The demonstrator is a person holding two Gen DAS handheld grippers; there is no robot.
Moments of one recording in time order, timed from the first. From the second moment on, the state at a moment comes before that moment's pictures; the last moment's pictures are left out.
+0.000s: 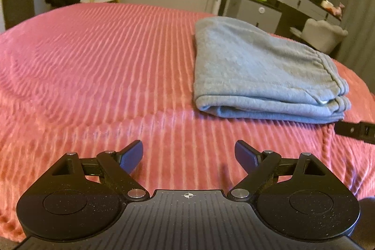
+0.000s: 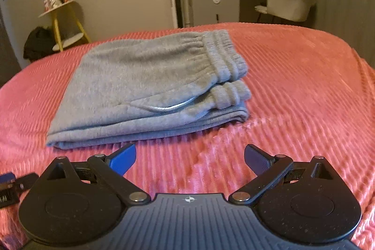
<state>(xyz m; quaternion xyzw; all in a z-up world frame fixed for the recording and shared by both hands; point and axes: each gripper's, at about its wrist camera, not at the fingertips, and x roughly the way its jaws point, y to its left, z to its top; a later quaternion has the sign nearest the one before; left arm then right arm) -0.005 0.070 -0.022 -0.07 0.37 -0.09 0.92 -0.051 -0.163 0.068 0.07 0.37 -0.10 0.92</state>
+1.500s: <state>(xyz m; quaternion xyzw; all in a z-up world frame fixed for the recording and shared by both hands) 0.002 0.070 -0.028 -0.06 0.38 -0.08 0.92 -0.036 -0.152 0.057 0.06 0.37 -0.09 0.92</state>
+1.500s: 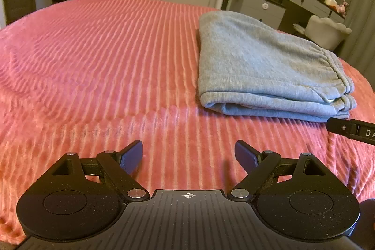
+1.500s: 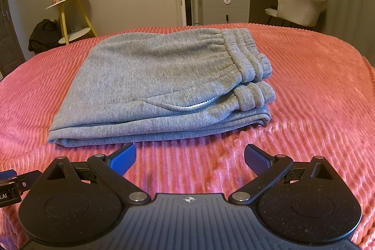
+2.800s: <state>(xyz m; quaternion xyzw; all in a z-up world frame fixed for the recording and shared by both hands) 0.003 0.074 -0.028 -0.07 0.39 -0.09 0.92 -0.036 -0.154 0.057 0.07 0.37 -0.09 0.92</state>
